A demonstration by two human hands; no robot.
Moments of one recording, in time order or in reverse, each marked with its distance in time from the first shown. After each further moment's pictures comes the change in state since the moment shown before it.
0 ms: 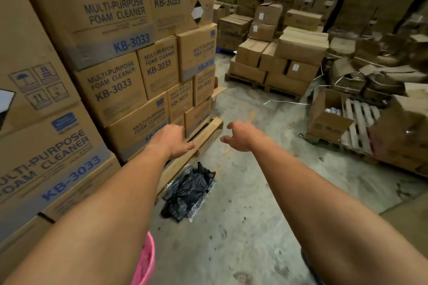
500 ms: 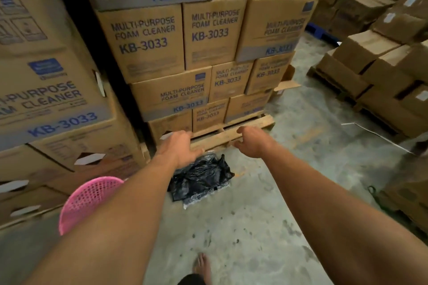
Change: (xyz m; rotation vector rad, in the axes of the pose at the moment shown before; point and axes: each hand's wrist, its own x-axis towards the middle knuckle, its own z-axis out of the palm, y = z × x) left_hand 0.154 0.041 0.111 -0.160 0.031 -0.513; right_hand 0.274 0.096 0.045 -0.154 -0.288 -0.413
